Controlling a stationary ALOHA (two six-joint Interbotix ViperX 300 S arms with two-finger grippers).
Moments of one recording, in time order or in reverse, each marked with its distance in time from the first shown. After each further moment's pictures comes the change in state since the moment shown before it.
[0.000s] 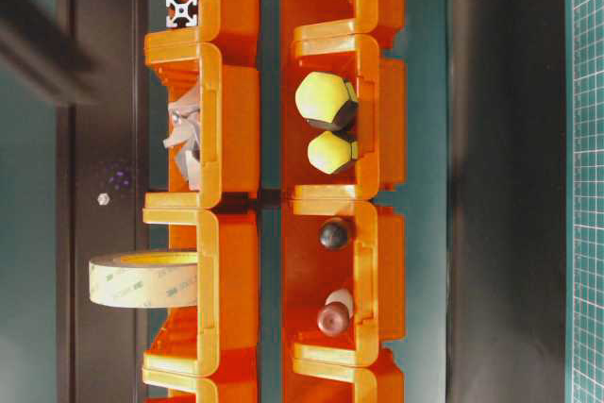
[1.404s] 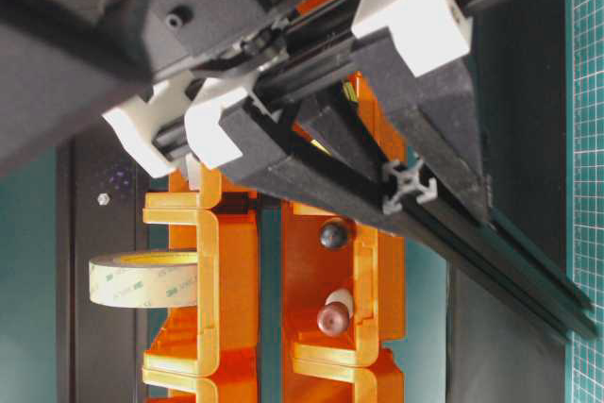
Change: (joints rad) left arm -0.044 0.006 0.000 0.000 0.003 -0.054; right arm -0.416 0.052 0.281 0.123 -0.811 0.127
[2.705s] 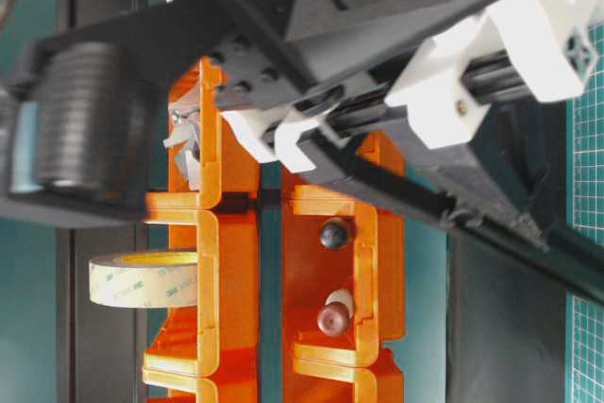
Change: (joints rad) left arm 0.000 0.000 0.000 0.002 0.020 0.000; right arm -0.104 0.002 0.074 0.017 -0.172 0.370
